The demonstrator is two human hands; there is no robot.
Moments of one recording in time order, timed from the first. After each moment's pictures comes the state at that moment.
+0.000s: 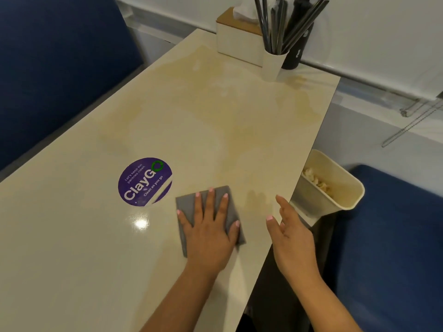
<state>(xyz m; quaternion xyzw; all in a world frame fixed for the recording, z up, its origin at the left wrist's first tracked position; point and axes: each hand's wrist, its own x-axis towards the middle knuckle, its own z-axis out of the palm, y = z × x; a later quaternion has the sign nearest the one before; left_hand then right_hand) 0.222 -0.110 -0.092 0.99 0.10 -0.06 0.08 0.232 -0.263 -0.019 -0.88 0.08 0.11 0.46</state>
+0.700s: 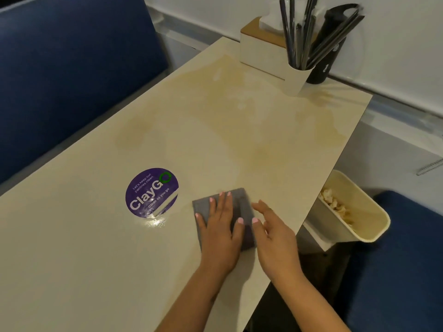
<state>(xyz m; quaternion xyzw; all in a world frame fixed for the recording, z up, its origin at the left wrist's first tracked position) 0.262 -0.133 -0.066 0.91 0.17 0.00 0.37 0.286 -0.243 -0.027 -0.86 -0.04 0.15 0.48</state>
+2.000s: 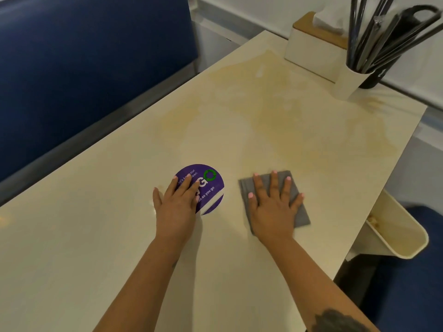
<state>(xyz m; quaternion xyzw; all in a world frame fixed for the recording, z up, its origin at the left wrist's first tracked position) 0.251 0.058 -0.081 0.97 0.21 0.00 0.14 0.329 -0.130 -0.094 -0.98 -0.13 0.08 0.09</state>
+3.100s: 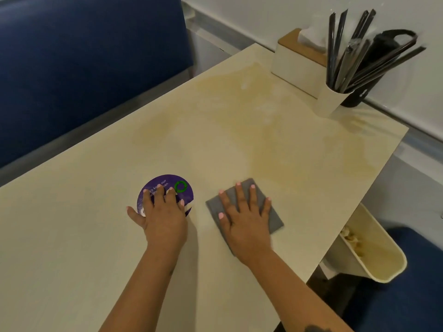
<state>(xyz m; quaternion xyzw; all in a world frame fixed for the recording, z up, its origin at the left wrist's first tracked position) 0.288 -0.003 -0.069 0.92 0.39 -0.04 0.08 0.352 -0.161 -0.098 -0.95 -0.29 0.07 0.09</state>
